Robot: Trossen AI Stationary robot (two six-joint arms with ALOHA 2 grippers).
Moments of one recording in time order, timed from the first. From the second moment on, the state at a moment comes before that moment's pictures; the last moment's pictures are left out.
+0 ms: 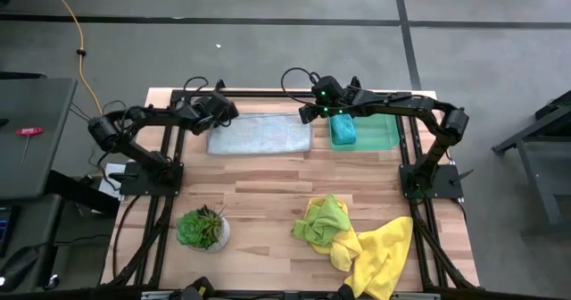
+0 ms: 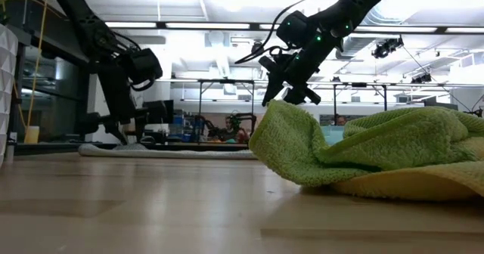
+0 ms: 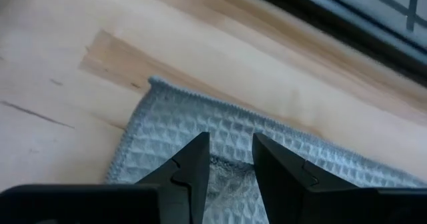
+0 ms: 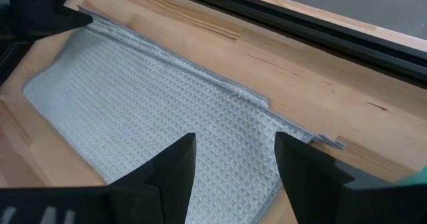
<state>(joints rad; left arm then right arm) 0.88 1.48 0.57 -0.16 -0.39 -1.12 -0.52 1.71 1.16 -0.23 -0.01 0.52</state>
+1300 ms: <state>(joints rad) 0.88 1.28 0.57 -0.36 -0.47 -0.83 -0.52 1.71 1.16 -0.23 -0.01 0.53</state>
